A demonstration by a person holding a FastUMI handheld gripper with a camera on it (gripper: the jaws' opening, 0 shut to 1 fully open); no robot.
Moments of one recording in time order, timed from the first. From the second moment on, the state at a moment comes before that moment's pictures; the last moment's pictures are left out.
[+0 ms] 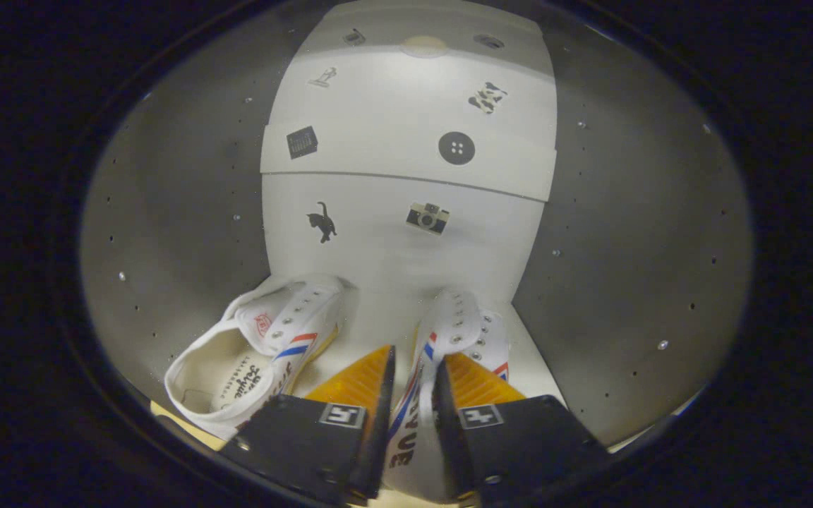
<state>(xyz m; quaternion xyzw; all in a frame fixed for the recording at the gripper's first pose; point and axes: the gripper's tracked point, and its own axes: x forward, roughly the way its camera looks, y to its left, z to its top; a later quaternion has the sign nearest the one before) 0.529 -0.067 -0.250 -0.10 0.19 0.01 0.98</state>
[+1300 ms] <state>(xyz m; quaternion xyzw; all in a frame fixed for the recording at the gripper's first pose) 0.141 -0.044 -0.066 -0.05 0.04 0.07 1.00</state>
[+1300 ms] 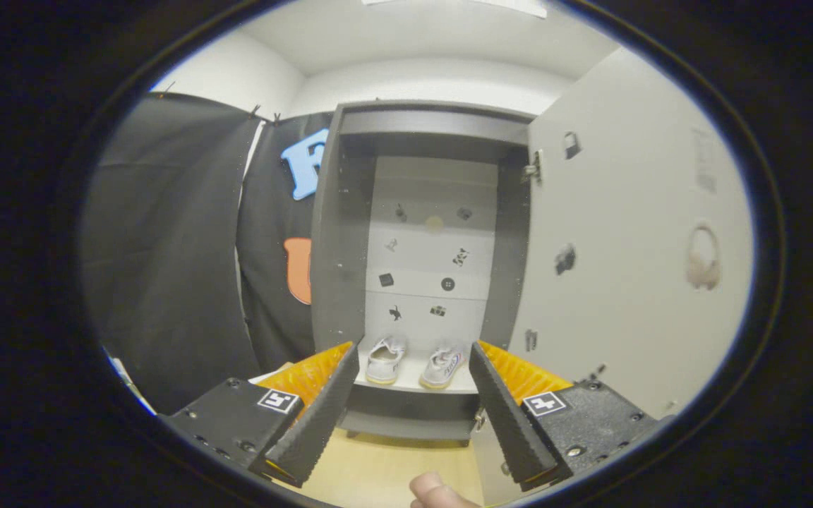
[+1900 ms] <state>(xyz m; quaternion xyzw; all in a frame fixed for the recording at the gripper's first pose) -0.009 -0.216 -0.037 -0.01 0.02 -0.03 1.00</state>
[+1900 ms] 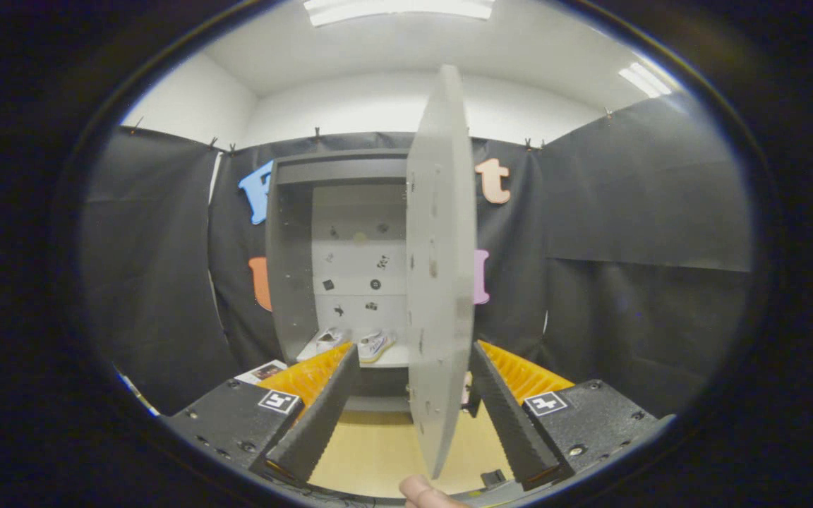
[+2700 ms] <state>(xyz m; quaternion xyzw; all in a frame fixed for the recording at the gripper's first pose) 0.061 -0.409 -0.029 0.02 0.04 -0.04 1.00</state>
